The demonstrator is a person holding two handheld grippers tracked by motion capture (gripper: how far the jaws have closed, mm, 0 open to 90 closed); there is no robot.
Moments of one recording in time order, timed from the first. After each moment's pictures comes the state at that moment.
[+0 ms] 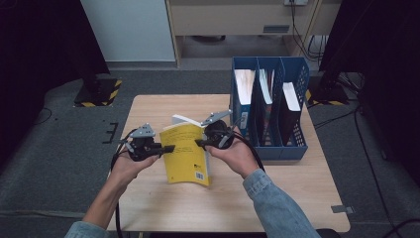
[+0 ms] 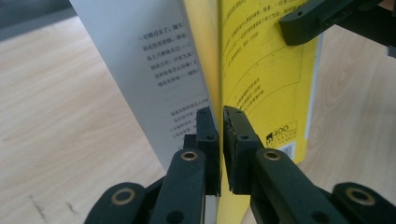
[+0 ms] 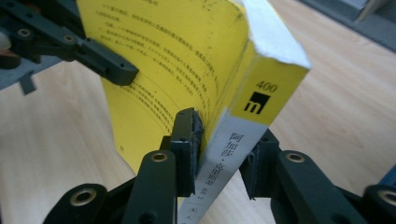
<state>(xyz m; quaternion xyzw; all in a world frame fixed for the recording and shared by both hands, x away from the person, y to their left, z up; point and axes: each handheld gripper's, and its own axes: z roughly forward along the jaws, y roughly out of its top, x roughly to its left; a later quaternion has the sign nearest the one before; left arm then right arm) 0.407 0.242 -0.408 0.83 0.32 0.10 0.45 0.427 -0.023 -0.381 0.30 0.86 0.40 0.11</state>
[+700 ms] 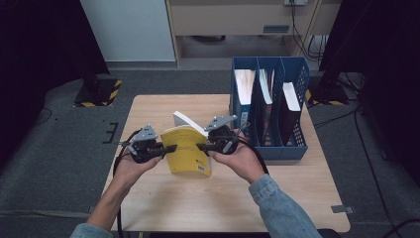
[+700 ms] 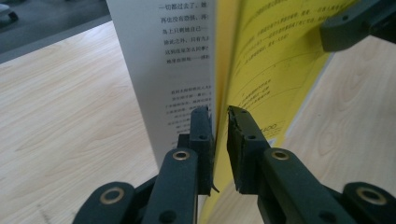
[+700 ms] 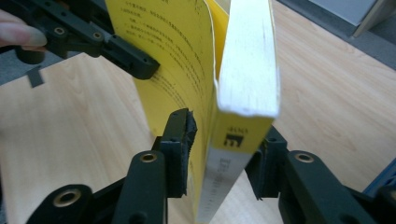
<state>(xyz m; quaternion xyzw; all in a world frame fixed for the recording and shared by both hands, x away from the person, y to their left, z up) 0.396 0.235 -0.416 0.82 0.31 0.13 0.46 0.408 -0.033 -0.380 0.27 0.86 0.41 0.11</state>
